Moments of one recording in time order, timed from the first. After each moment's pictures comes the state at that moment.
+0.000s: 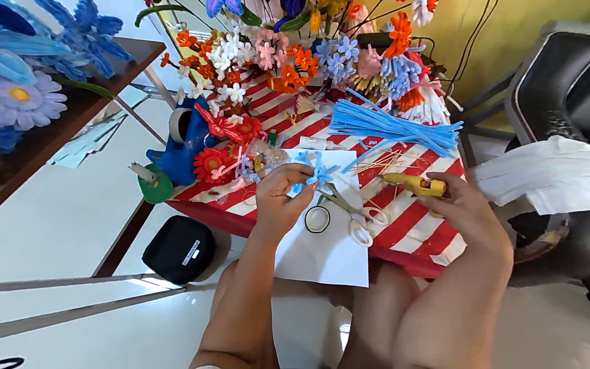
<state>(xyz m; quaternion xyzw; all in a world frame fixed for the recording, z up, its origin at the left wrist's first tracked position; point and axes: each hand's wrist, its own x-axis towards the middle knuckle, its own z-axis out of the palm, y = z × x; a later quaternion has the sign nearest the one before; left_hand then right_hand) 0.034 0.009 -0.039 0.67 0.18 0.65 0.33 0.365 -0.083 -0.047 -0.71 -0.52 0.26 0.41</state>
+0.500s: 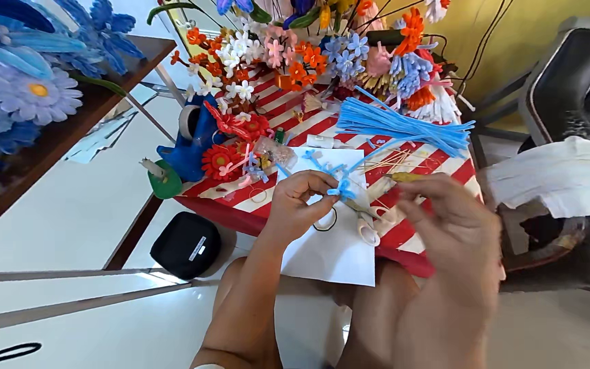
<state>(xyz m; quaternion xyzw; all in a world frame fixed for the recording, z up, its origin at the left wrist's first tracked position) 0.035 -0.003 -0.036 0.65 0.11 0.58 0.47 0.247 -0.094 0.007 -0.45 -0.68 0.11 0.58</state>
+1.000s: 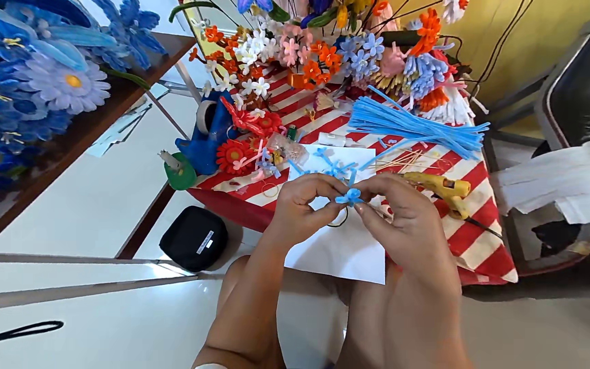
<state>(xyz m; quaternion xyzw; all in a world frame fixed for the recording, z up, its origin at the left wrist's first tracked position) 0.014 -0.013 -0.031 0.70 0.08 0.58 0.40 0.188 -0.082 0.010 -0.42 -0.71 0.19 0.53</state>
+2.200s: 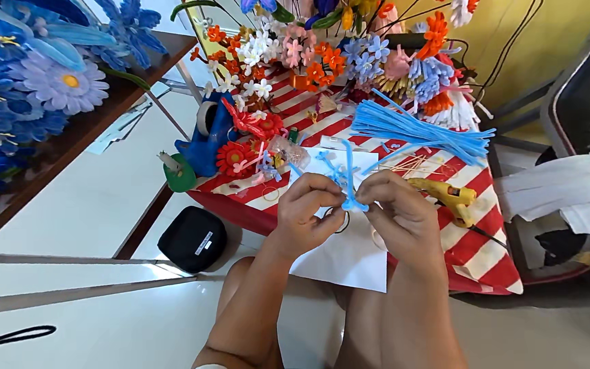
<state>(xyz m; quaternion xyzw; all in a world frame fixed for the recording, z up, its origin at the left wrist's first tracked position) 0.023 -0.011 -0.033 0.71 0.12 0.66 0.21 0.197 -0.055 -0.008 -0.29 -0.72 0.22 0.58</state>
